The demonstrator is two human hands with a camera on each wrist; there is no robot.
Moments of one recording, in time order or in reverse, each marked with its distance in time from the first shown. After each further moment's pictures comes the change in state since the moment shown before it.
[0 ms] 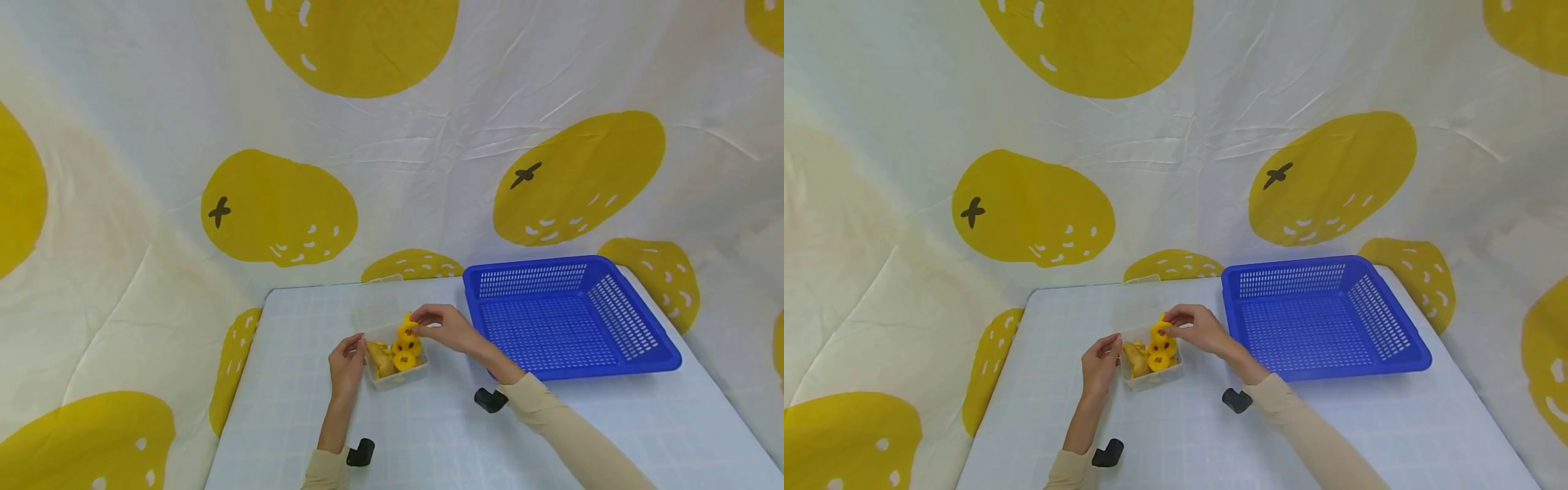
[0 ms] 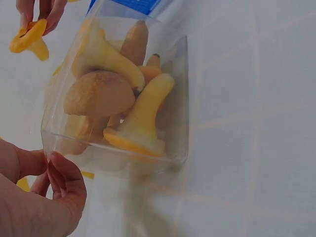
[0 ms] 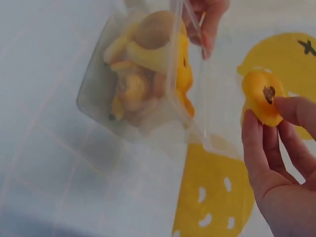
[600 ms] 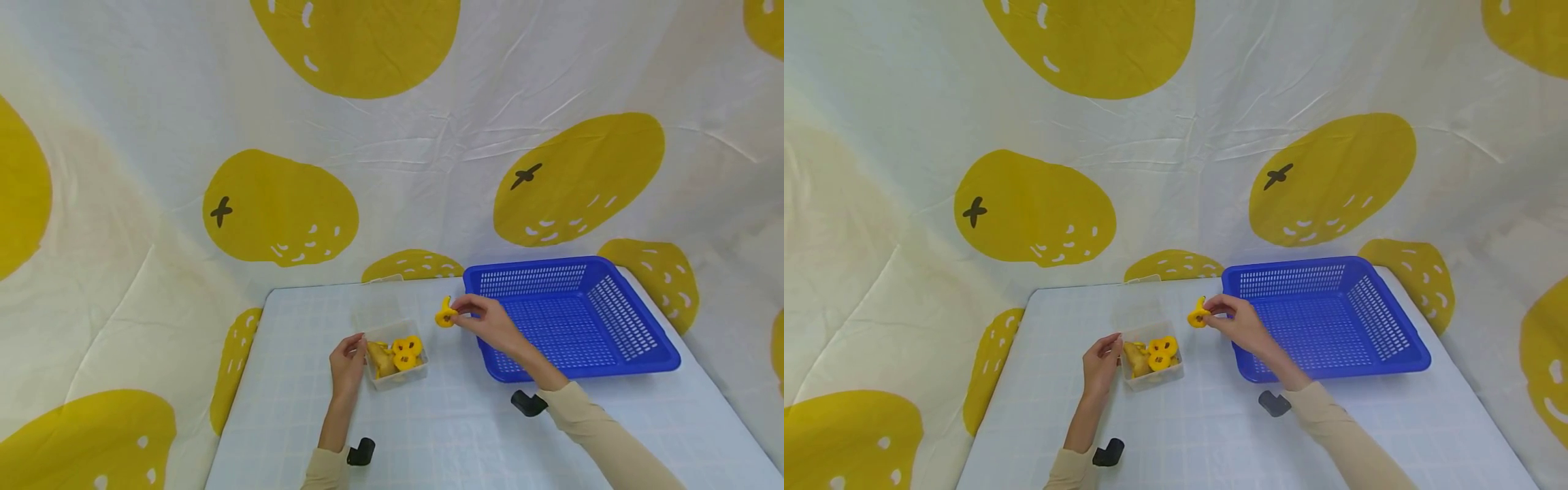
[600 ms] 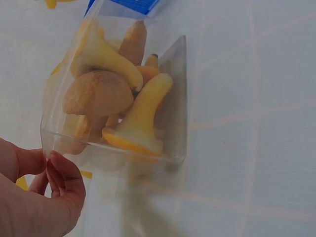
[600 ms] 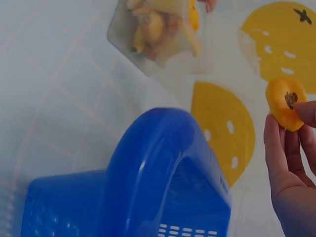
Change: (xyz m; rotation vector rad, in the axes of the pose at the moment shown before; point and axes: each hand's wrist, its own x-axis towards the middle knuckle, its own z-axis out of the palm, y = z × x) left_hand -0.002 0.001 -0.001 0.029 -0.008 0.006; right_hand -0.040 0.004 -0.046 0.022 0.236 0.078
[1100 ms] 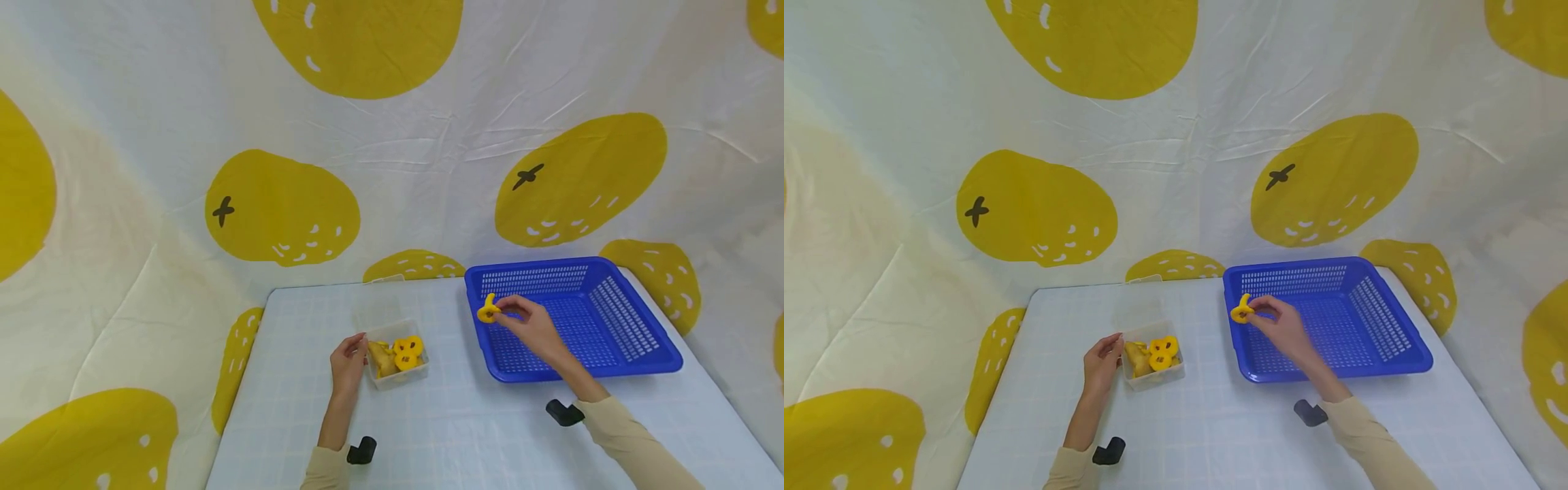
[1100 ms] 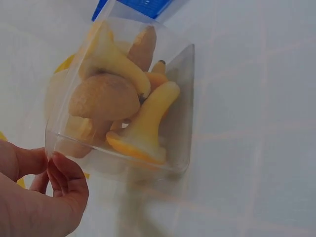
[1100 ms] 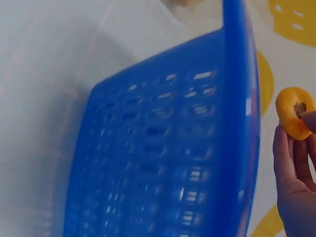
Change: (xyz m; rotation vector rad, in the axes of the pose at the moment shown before) left_hand 0.003 0.000 -0.003 -0.071 -0.025 -0.057; right_hand -0.030 0.029 -0.052 -0.044 0.169 -0.017
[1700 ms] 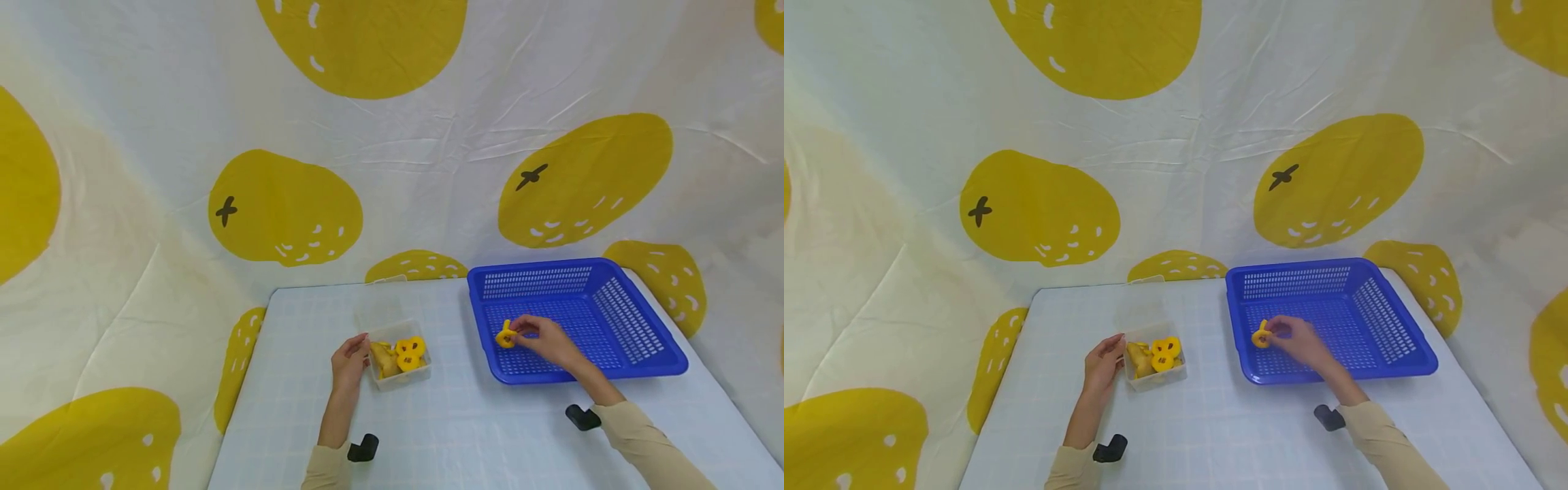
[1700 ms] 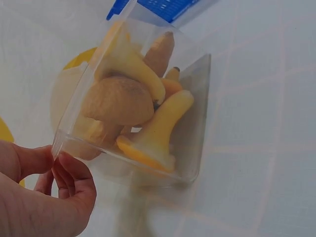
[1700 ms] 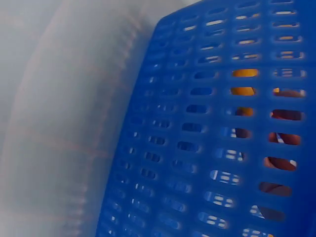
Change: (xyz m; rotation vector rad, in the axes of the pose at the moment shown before) left_hand 0.003 0.004 -0.001 -0.147 -0.040 -0.156; right_hand -0.005 0.045 -0.024 -0.324 -0.179 0.038
